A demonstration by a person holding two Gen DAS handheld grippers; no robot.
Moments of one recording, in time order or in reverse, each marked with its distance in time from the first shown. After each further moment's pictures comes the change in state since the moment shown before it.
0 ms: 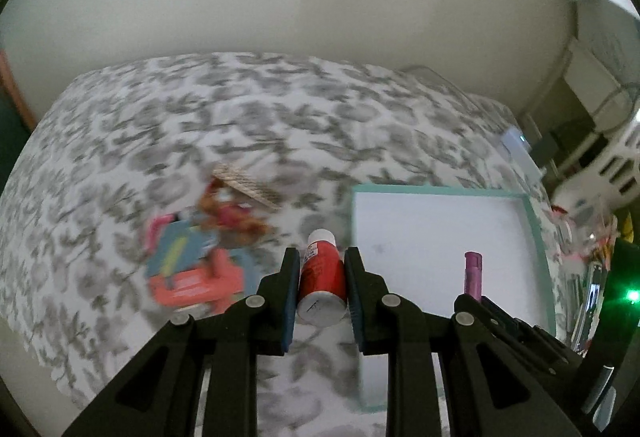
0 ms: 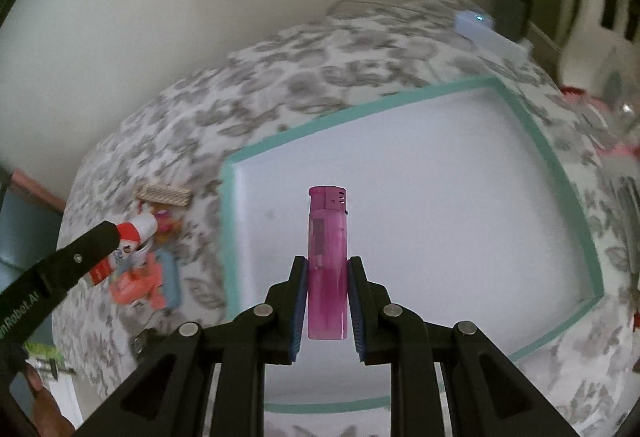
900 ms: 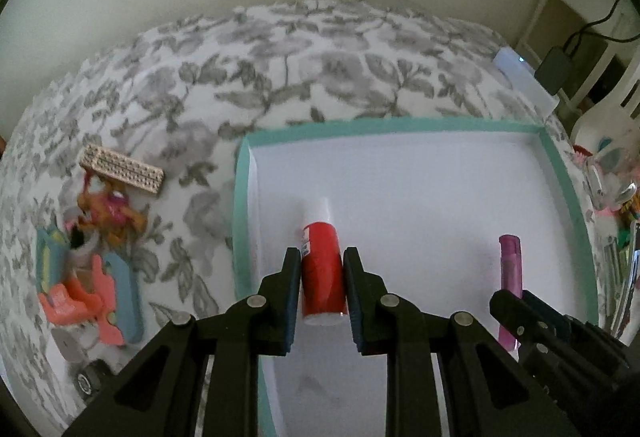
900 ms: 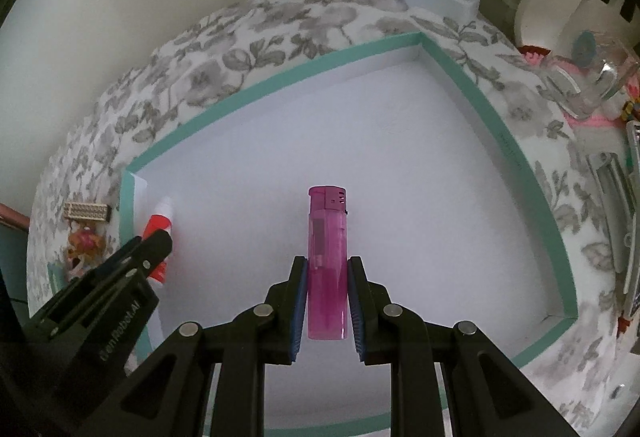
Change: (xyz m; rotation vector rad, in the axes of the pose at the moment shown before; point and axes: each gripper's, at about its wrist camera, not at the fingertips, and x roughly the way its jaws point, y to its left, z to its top) left arm 0.104 -0.074 -0.021 0.126 0.117 0.022; right arm 0.035 -0.052 0.008 0.043 0.082 -0.114
